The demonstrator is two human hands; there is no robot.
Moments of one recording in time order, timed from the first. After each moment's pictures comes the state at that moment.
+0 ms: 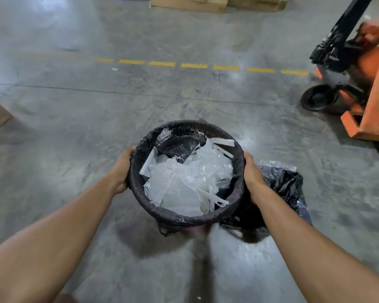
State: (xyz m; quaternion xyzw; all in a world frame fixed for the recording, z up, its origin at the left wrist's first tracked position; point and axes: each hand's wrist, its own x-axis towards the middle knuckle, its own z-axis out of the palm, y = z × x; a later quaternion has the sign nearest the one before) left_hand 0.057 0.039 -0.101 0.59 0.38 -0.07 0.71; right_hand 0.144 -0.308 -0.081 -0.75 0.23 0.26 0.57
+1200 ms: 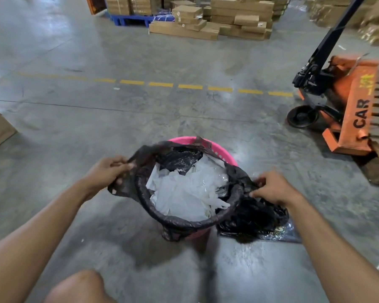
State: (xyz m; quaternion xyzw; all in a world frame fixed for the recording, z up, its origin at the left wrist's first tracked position) left_hand -0.001 0.071 -0.010 0.80 0.19 -0.03 0.57; right_hand 0.129 -0.379 -0.017 -0.95 -0.05 0.20 0.24
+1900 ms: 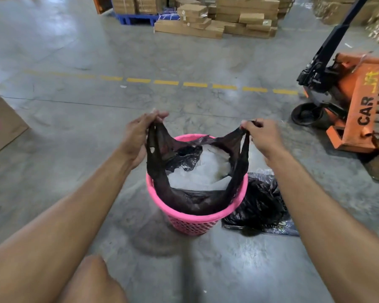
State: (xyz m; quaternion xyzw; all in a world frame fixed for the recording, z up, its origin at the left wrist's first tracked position) left_hand 0.031 -0.011 0.076 0.59 0.10 0.13 0.79; right_hand 0.139 -0.295 0.076 -0.82 -0.01 0.01 0.57
